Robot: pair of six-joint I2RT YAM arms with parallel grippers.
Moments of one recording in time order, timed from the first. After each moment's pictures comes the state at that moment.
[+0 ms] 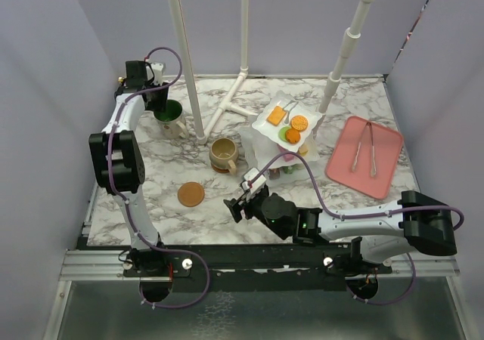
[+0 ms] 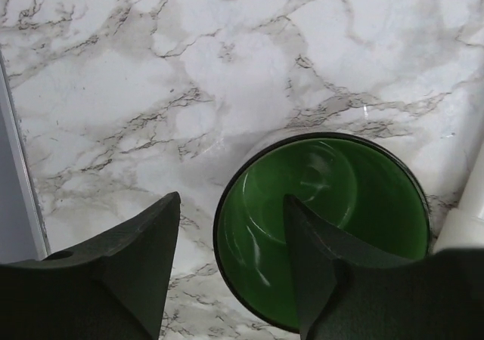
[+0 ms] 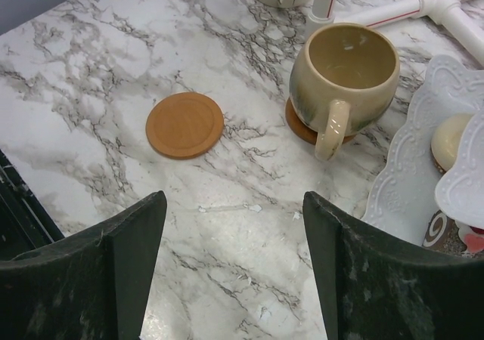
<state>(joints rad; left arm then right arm) 0.11 2.00 1.71 -0.49 0.16 0.23 1.36 1.37 0.65 0.49 0.57 0.12</state>
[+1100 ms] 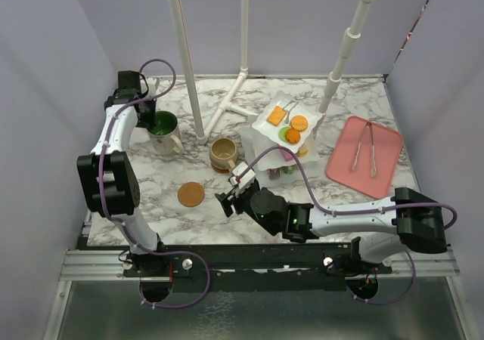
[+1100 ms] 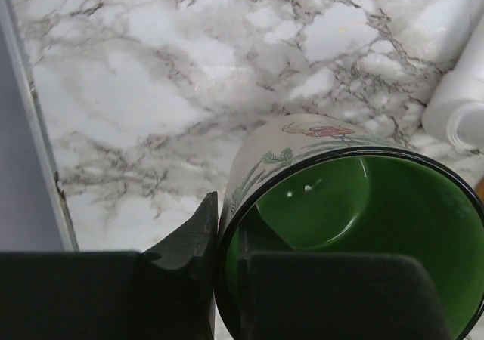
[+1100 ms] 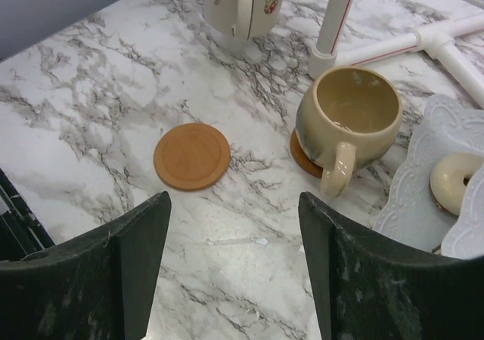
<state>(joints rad) 0.11 1.81 1.52 -0.66 0.08 0.20 1.37 1.43 0.77 0.45 0.59 0.09</state>
